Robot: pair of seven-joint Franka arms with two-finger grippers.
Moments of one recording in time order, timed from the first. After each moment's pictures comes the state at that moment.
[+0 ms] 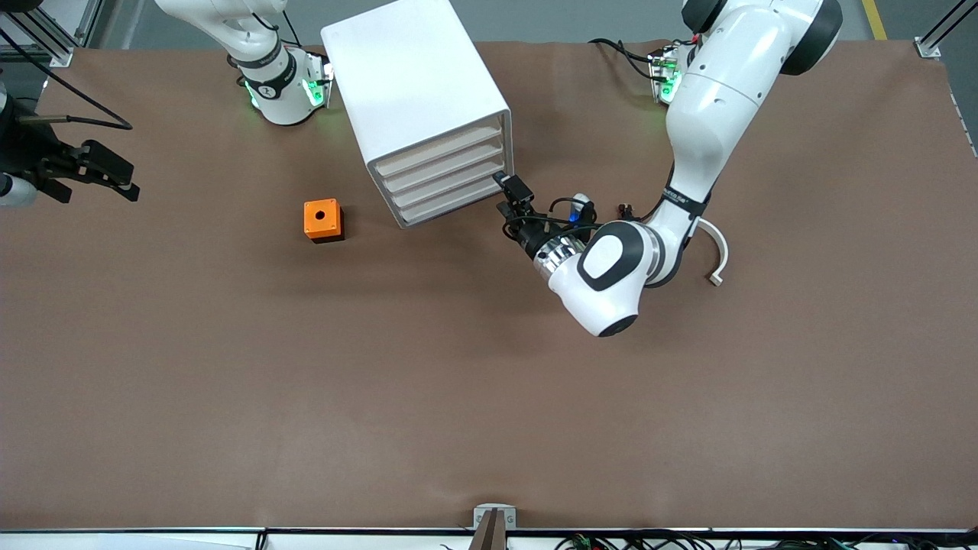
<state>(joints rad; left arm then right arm) -0.45 0.83 -0.13 -1.37 -1.02 1.34 -2.40 0.03 -0.06 -0.02 -1.62 0.01 1.56 0.01</state>
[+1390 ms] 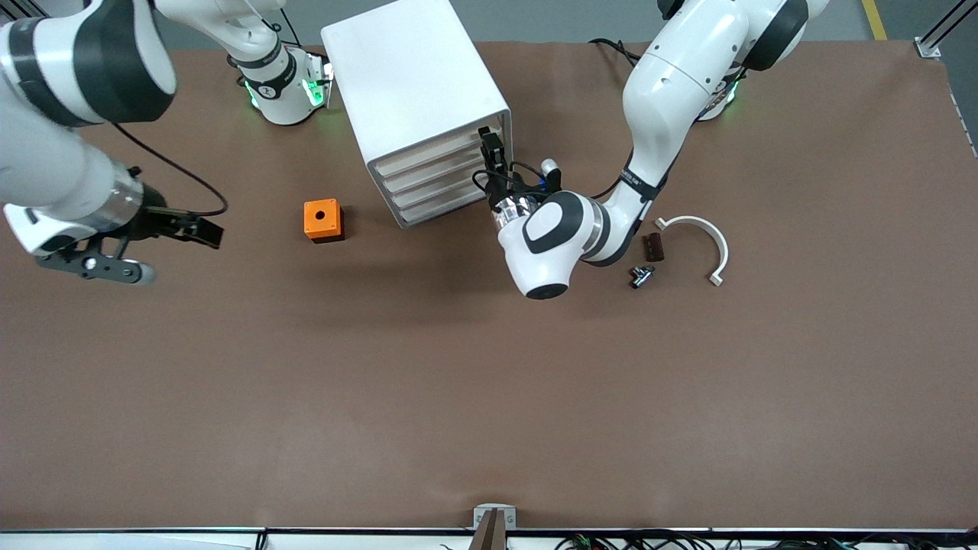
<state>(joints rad) -0.60 0.84 -0.13 -1.36 -0.98 1.24 -2.40 0.20 0.13 0.00 -1.60 0.00 1.56 0.44</state>
